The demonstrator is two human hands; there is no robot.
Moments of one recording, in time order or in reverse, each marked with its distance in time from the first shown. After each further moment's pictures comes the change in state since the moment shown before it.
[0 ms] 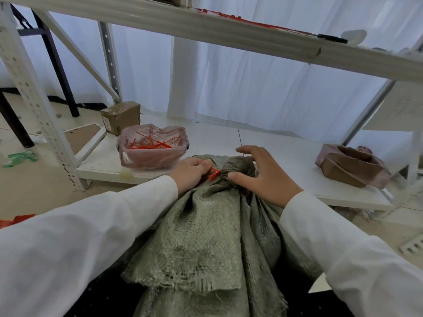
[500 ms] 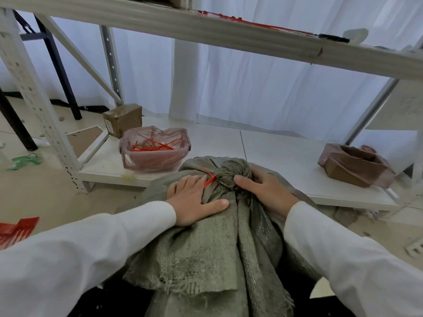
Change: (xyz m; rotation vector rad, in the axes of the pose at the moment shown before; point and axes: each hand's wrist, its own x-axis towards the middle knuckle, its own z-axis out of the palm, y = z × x) left_hand -0.024 -0.030 0.000 0.931 -0.215 0.079; right_hand 0.004 0.033 0.030 0.557 -0.050 0.347
